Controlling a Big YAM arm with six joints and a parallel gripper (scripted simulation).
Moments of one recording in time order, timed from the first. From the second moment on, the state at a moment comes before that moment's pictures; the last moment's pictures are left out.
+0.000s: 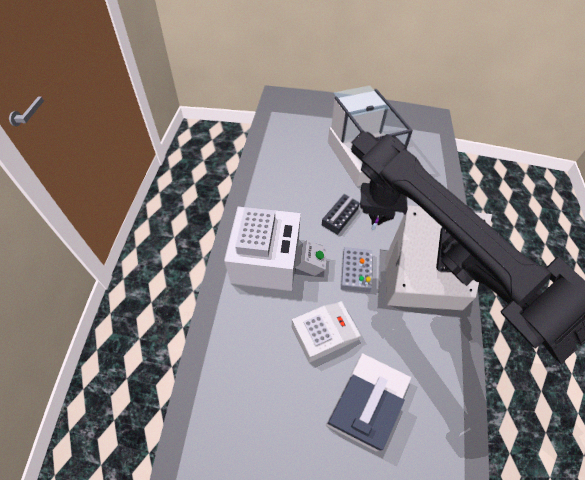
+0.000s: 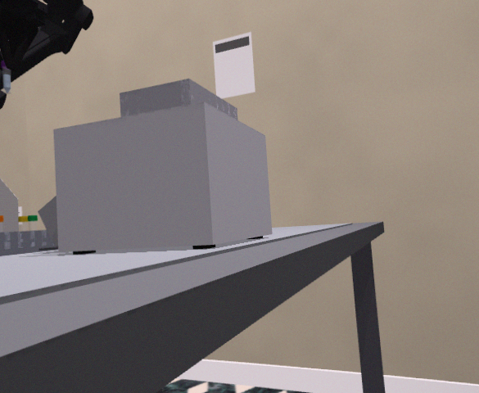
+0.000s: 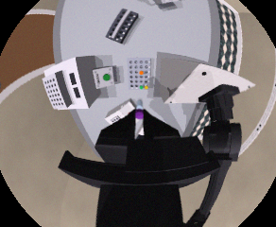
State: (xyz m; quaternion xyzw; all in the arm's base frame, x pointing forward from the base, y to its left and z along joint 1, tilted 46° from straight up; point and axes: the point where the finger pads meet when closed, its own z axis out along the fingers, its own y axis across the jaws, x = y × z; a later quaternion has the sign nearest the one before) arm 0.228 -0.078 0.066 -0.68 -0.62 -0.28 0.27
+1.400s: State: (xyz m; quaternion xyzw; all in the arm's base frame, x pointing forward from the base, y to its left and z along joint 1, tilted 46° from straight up) arm 0.199 -0.217 -0.078 -0.62 -0.68 -0.30 0.25
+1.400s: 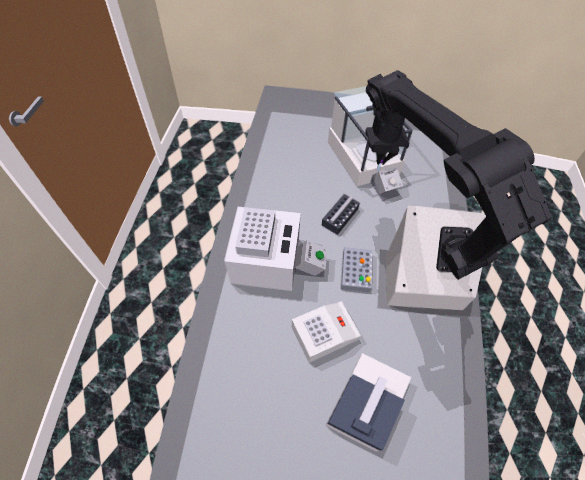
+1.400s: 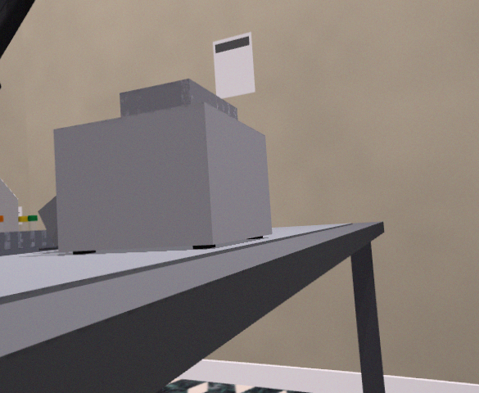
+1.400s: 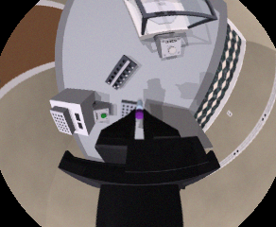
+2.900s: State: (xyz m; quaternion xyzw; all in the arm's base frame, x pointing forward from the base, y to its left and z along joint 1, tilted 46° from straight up) arm 0.167 -0.389 -0.271 -0.50 -0.77 -0.34 0.20
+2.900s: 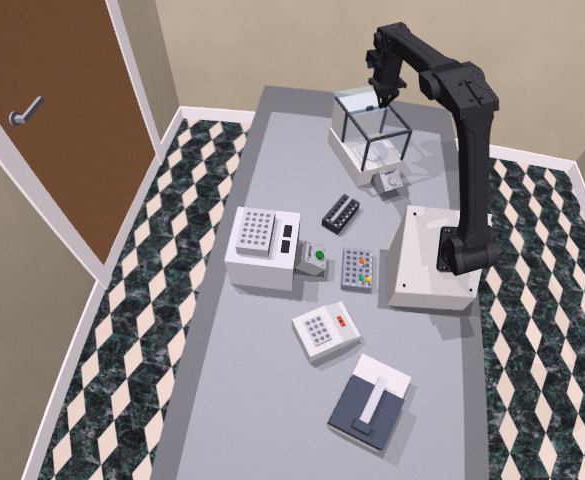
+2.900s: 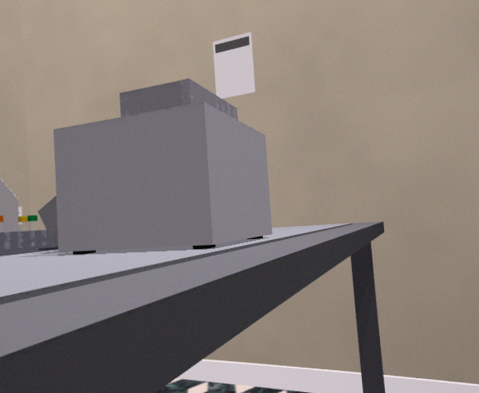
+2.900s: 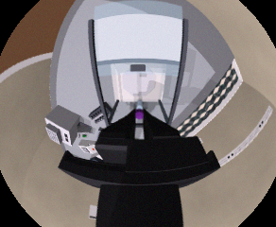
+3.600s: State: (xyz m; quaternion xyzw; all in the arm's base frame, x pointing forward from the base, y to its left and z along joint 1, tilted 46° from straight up) arm 0.168 -0.370 -0.289 -0.50 -0.77 -0.34 0.20
